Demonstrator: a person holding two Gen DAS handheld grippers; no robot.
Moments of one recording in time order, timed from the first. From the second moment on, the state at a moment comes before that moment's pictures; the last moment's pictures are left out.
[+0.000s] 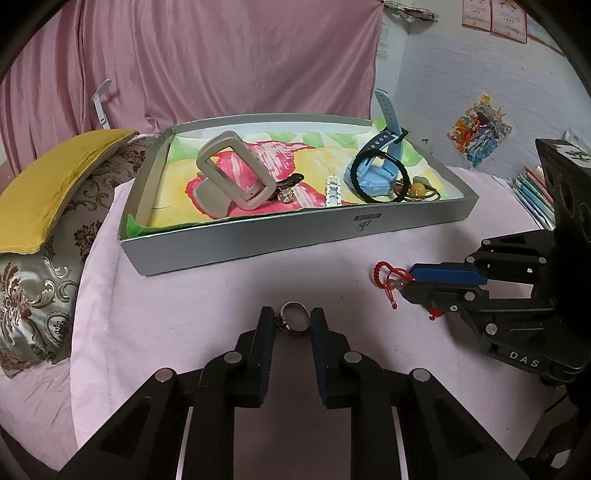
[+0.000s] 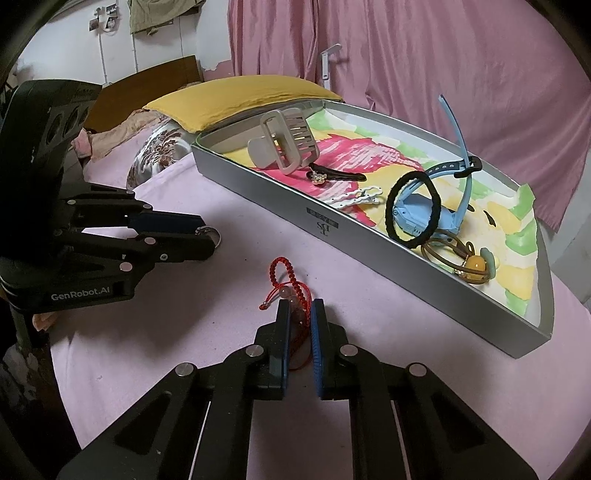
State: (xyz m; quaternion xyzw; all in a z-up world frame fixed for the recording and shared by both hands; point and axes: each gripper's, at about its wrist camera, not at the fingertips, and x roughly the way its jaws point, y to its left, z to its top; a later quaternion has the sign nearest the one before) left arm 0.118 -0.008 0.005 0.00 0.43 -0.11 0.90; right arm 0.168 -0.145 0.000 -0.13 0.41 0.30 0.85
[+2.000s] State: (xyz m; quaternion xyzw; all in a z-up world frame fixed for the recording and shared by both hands) left arm 0.147 -0.044 0.066 -0.10 0.15 -0.06 0.98; right arm 0.166 -0.207 0.080 0.01 0.13 0.13 0.98
